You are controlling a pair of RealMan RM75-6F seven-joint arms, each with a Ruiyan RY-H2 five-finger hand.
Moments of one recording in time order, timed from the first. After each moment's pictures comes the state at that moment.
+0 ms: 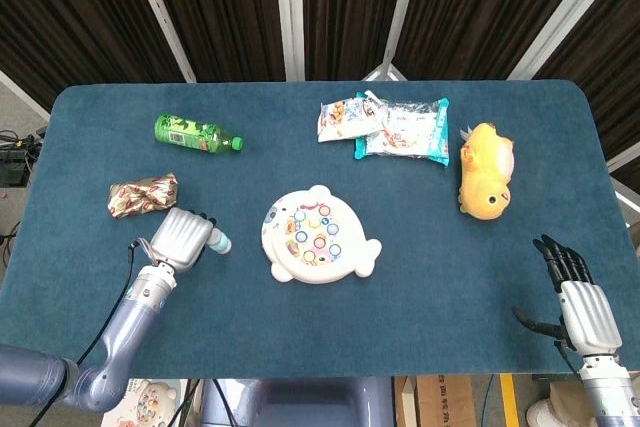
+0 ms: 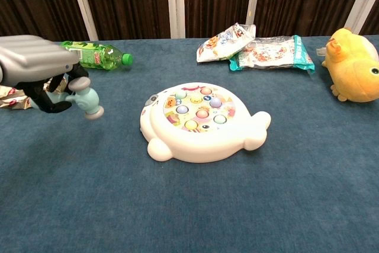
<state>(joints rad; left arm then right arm) -0.97 -1.36 0.16 -1.89 0.70 1.34 0.85 0.09 -1.09 0.04 -1.70 -1.49 1.41 0.21</state>
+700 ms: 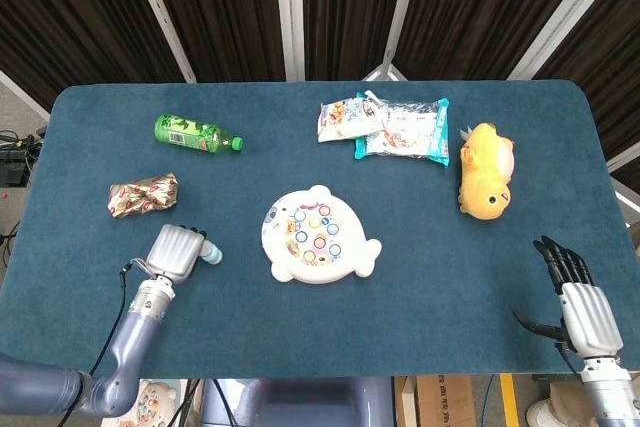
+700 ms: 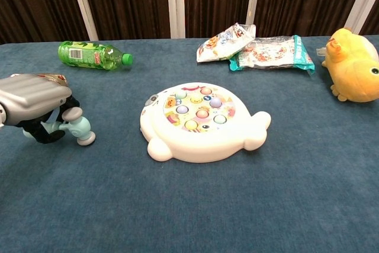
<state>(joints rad) -0.82 -1.53 0.11 -1.70 0.72 1.32 0.87 0.08 -1.08 0.03 -1.71 -1.50 1.41 0.22</state>
